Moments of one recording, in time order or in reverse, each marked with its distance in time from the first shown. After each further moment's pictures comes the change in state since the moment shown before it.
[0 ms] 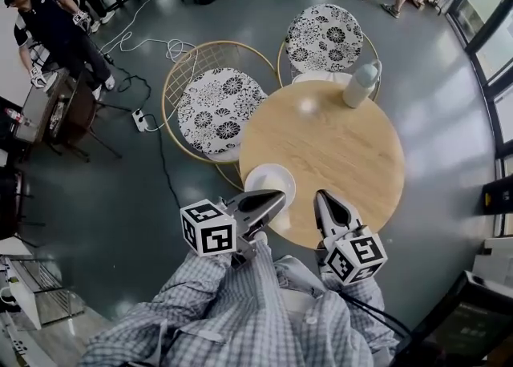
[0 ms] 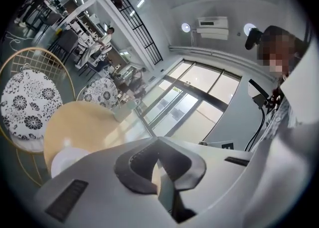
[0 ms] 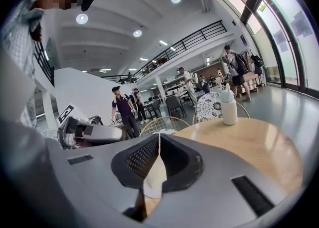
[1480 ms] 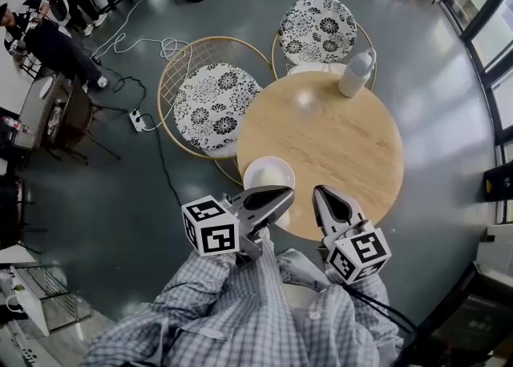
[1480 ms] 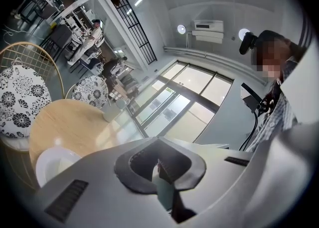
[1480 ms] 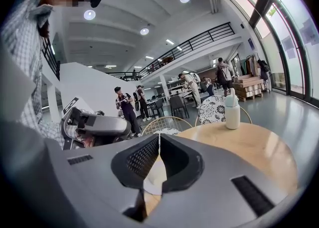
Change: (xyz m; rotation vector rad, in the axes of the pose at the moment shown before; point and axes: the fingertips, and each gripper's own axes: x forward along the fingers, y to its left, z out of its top) left arm 0.008 -0.032 0.005 0.000 -0.003 -0.095; right arm -0.011 0.015 0.005 -0.076 0.016 0.027
